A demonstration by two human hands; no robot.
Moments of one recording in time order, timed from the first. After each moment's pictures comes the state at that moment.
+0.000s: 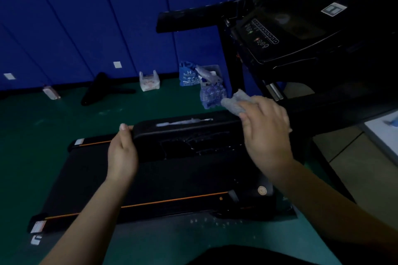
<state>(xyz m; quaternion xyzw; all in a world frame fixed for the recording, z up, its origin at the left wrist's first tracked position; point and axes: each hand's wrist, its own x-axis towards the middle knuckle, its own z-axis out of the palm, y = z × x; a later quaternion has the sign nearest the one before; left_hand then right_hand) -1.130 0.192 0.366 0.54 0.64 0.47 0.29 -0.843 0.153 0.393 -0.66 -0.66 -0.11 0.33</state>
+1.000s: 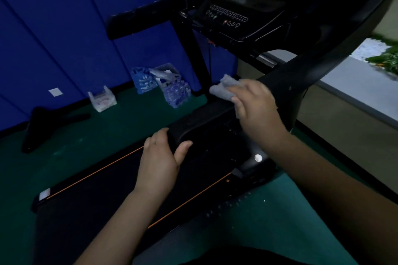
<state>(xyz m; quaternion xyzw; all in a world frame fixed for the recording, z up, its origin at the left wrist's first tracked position) -1.191 0.223 0.369 0.83 0.46 0.23 0.21 -0.958 0.163 0.389 -0.73 -0.57 -0.13 0.36</state>
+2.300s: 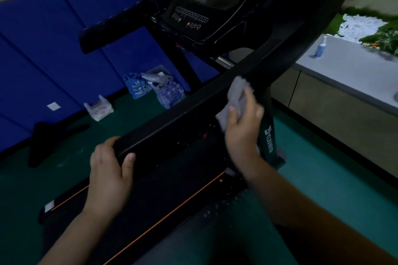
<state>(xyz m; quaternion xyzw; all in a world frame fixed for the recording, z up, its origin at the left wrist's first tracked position) -1.160 0.205 0.382 0.83 0.49 0.24 0.13 -0.905 0.131 0.335 -0.70 -0.27 -0.01 0.67</state>
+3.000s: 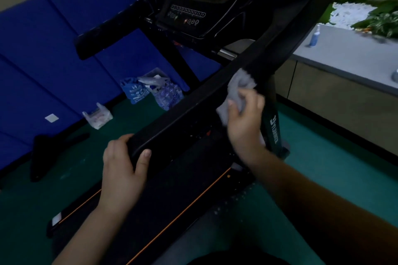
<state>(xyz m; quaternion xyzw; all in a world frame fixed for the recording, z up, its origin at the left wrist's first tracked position) -1.170 0.216 0.384 0.85 0.43 0.26 0.15 -0.931 0.138 0.339 -0.70 -0.25 -0.02 0.67</state>
